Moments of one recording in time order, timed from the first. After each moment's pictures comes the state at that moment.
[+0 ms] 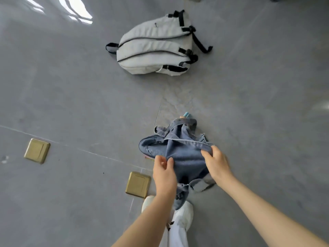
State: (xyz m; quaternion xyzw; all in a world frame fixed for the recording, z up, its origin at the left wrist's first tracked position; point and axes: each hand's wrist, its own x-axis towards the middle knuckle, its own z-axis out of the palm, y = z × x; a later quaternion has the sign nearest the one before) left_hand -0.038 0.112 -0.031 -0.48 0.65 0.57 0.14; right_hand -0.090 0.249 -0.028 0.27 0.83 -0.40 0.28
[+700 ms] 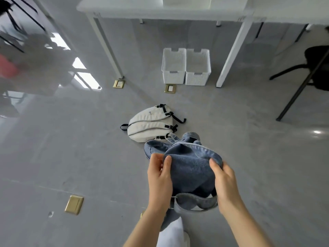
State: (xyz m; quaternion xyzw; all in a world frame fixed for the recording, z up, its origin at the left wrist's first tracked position) left_hand -0.143 0.144 0.437 -0.24 0.72 0.65 0.01; right_hand -0.140 0.289 0.446 0.32 0.63 -0.70 0.08
